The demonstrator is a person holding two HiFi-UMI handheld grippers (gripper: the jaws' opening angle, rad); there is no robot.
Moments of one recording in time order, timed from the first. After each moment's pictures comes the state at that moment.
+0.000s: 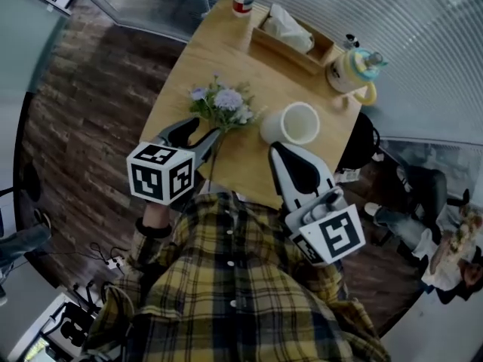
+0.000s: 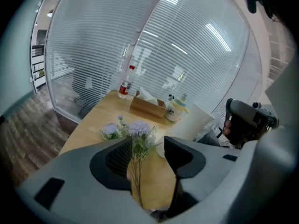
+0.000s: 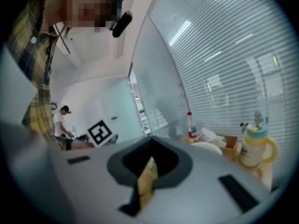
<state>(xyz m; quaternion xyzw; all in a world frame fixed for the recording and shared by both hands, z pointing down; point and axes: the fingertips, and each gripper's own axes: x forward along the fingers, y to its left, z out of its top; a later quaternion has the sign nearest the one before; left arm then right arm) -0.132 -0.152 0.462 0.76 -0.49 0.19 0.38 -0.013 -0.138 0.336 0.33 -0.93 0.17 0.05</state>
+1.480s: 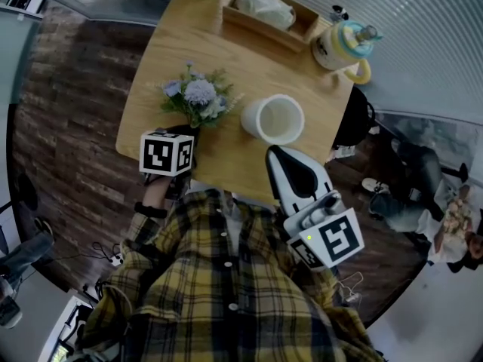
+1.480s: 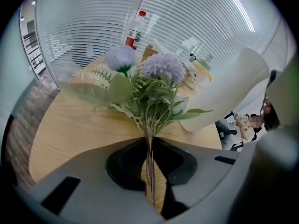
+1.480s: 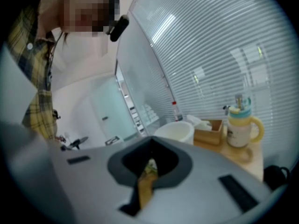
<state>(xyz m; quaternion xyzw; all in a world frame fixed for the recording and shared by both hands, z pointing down) -0.124 -0.136 0.607 0.68 -0.45 0.34 0.47 0.027 -0.142 0.382 0.37 -0.89 0.25 0.07</state>
